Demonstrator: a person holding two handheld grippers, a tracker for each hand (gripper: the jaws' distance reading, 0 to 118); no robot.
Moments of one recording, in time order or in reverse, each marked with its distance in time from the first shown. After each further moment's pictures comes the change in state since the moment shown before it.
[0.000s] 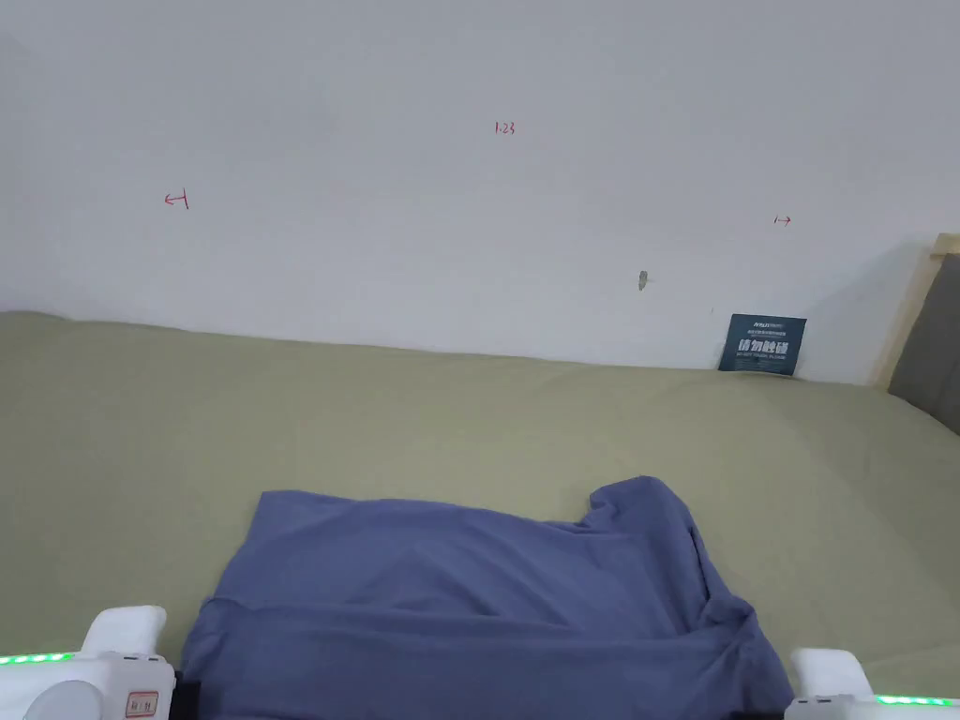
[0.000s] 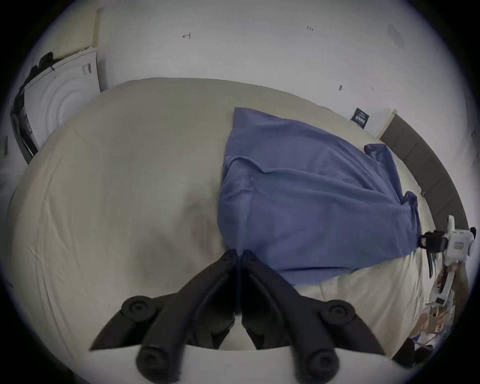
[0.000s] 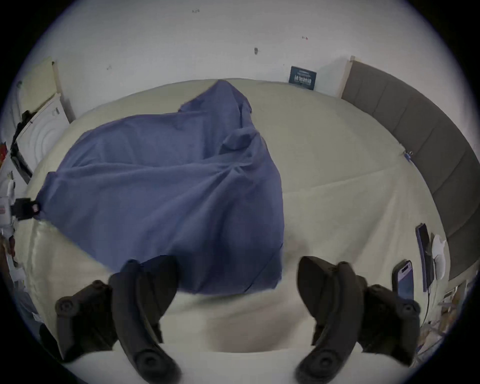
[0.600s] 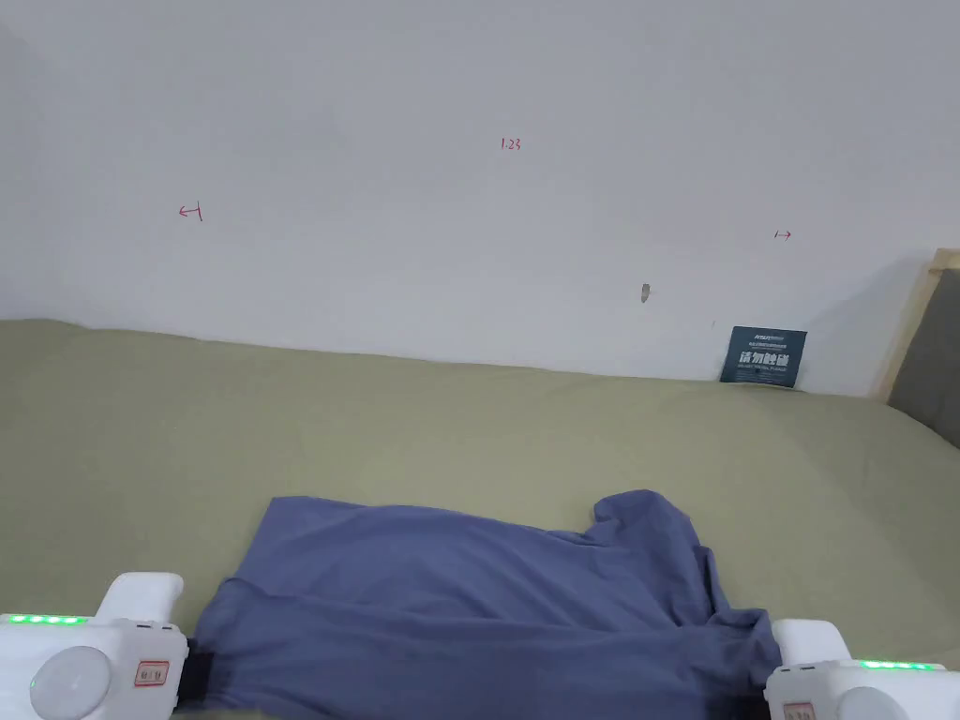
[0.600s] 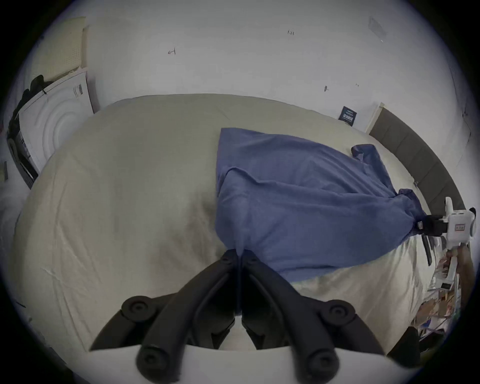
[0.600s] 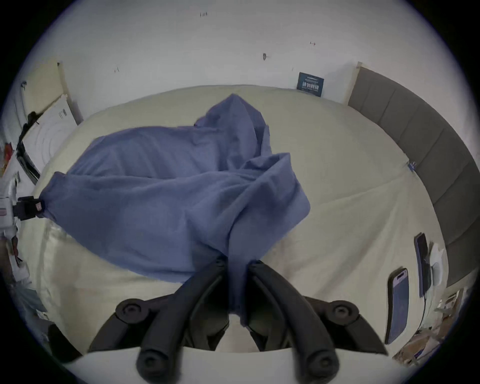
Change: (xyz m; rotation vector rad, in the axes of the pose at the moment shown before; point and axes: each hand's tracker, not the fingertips) left arm 0.003 0.018 0.044 0.040 -0.023 -0.076; right arm -0.016 0.011 0.047 0.038 0.065 0.013
